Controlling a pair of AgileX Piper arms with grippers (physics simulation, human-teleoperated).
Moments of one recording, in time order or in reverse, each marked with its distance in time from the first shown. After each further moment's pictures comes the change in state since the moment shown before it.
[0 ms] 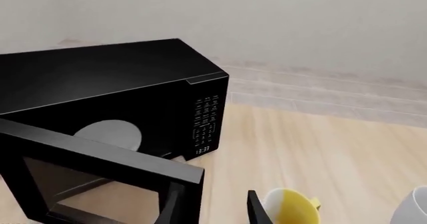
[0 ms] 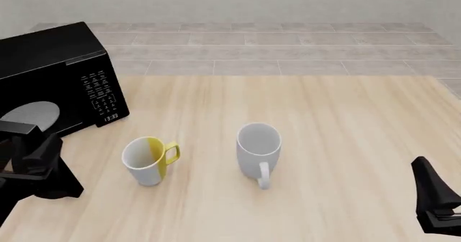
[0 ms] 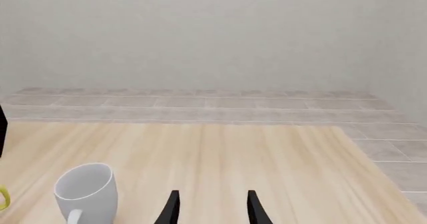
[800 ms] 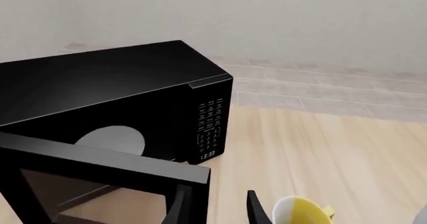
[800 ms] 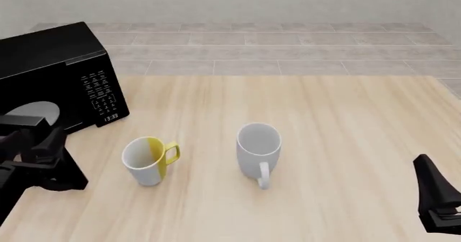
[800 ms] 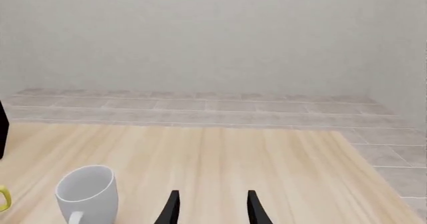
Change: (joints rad) left arm 0.035 0.204 -0.014 -0.185 0.001; right arm 0.006 0.000 -0.017 0.006 -0.011
